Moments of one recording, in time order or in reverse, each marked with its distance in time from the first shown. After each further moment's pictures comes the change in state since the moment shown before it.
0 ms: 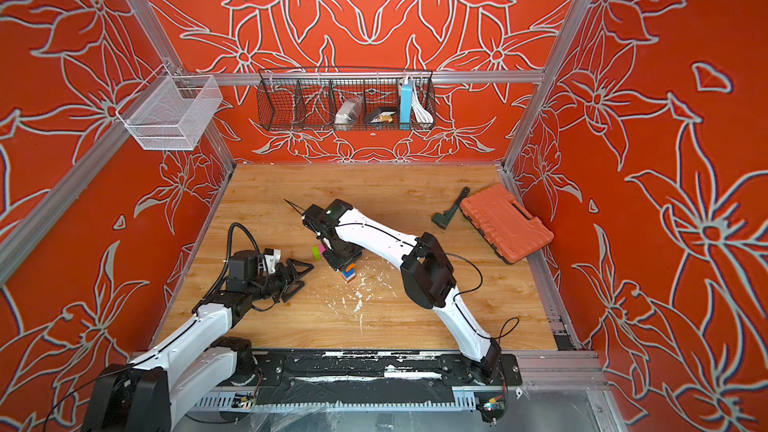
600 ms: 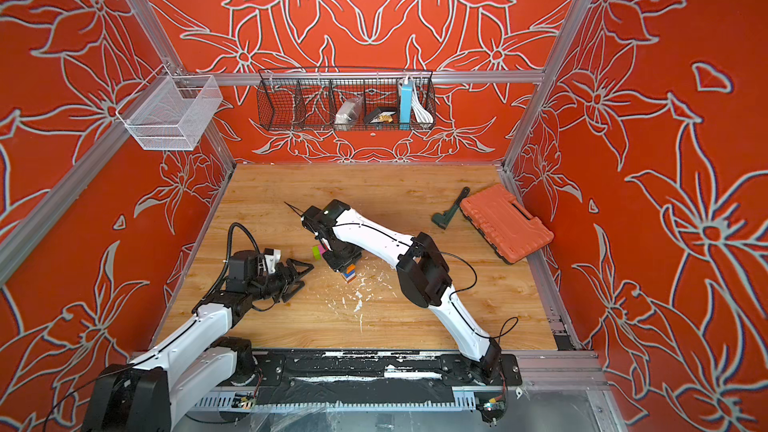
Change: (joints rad) left arm 0.000 0.000 0.000 0.000 0.001 0.000; right arm 0.000 0.036 0.032 -0.035 -0.008 -0.002
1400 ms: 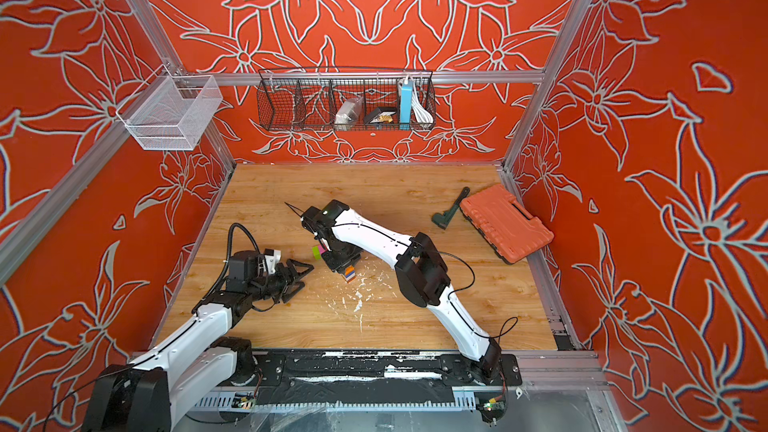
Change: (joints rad) left arm 0.000 -0.002 0.000 -0.011 0.003 0.001; right arm 0.000 0.016 0.012 -0.005 -0.040 0.042
